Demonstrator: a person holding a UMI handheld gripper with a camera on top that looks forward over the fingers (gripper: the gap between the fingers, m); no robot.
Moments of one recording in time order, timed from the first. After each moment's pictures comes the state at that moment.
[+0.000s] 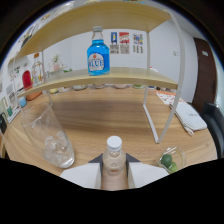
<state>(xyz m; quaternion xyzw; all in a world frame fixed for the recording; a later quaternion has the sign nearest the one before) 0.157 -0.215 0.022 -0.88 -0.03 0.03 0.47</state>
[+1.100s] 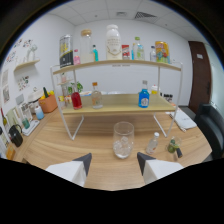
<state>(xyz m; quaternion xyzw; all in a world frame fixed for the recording) 0.015 -0.339 0.152 -0.86 0.00 0.03 0.50</state>
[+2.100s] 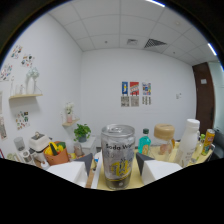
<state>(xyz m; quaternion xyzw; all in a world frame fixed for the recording) -0.163 -0.107 0.413 -0.76 -0.01 0.02 0.65</state>
